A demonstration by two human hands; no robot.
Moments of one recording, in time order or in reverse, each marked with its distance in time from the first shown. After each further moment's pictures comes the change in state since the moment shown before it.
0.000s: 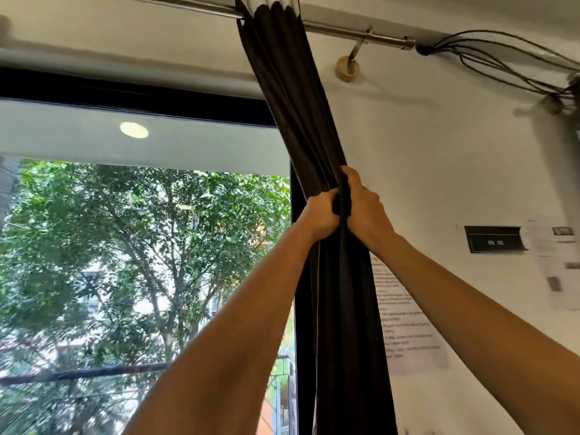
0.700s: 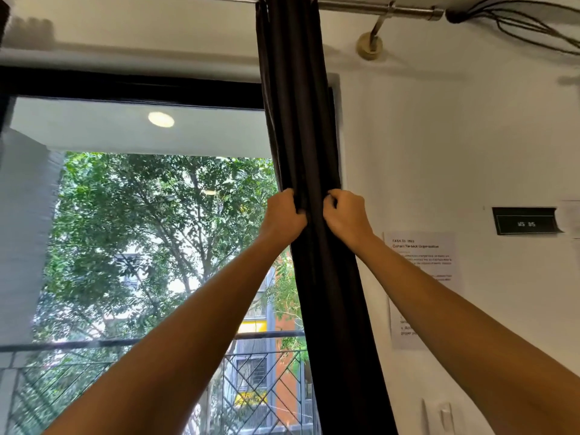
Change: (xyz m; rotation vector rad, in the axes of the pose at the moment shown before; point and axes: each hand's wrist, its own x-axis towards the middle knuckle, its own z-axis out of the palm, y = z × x) left_hand -0.070 -0.025 -0.053 0.200 0.273 -0.203; right_hand -0.025 -0.051 0.041 0.242 -0.018 0.185
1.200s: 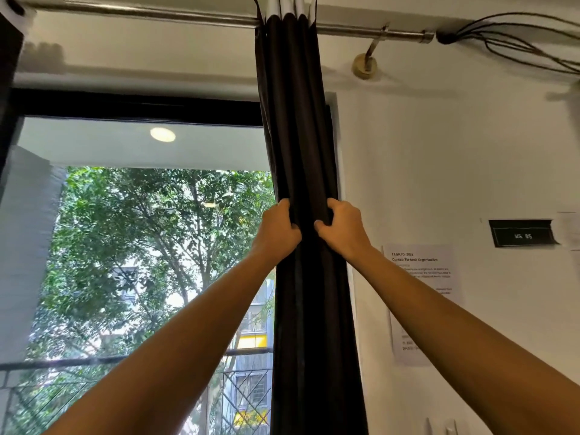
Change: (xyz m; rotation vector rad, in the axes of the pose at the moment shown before) left_hand -0.002 -0.001 -0.012 0.015 -0.015 0.066; right_hand 0.002 0.000 -0.004 -0.042 -0.047 -0.079
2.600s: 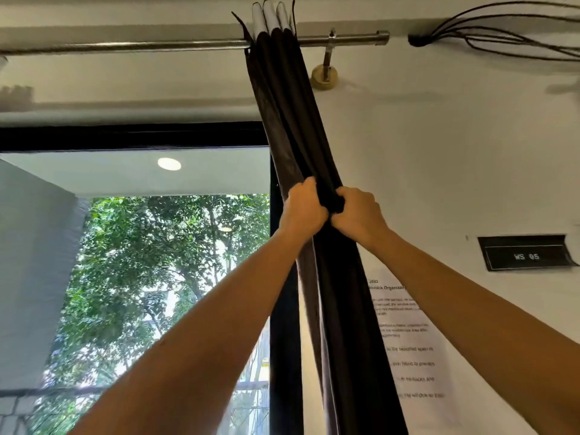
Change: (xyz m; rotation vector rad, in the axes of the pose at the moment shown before) left_hand 0.115 0.110 0.170 0.116 0.111 0.061; right_hand 0.070 0.140 -0.114 -0.066 -0.038 -0.018
